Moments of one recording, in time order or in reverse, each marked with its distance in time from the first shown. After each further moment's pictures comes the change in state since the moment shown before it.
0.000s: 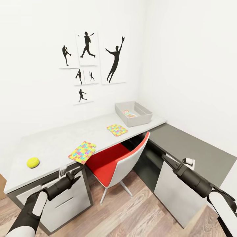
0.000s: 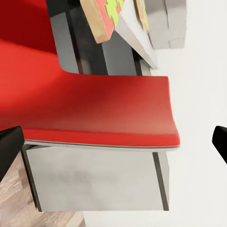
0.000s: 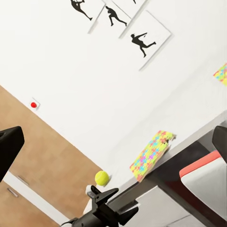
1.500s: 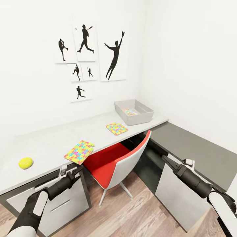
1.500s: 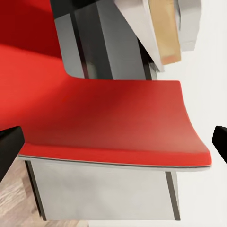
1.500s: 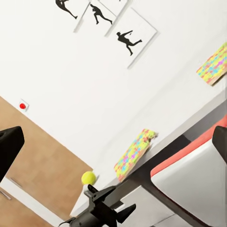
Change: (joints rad) left arm 0.000 -0.007 -0.002 -0.008 -0.002 -0.006 0.002; right arm 0.000 0.002 -0.002 0.022 0.001 0.002 0.000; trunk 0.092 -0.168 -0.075
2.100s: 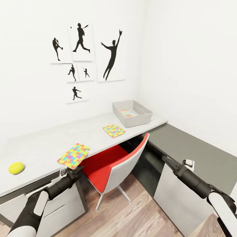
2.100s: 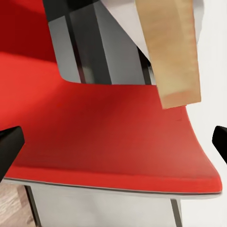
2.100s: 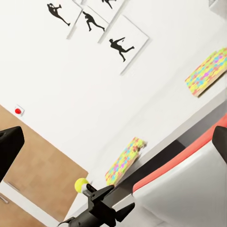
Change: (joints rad) left arm 0.000 -0.002 -0.003 -0.001 0.000 -0.013 0.000; right arm 0.000 0.000 0.000 0.009 0.001 0.000 0.000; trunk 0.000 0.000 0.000
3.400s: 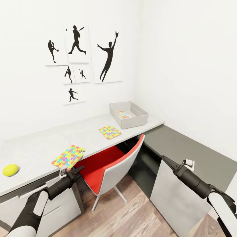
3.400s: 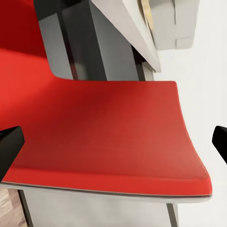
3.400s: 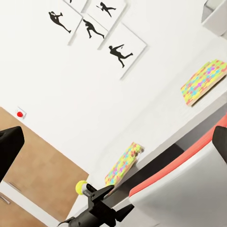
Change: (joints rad) left arm 0.000 0.002 0.000 0.000 0.000 0.000 0.000; right arm 0.000 0.000 0.000 0.000 0.000 0.000 0.000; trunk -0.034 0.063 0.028
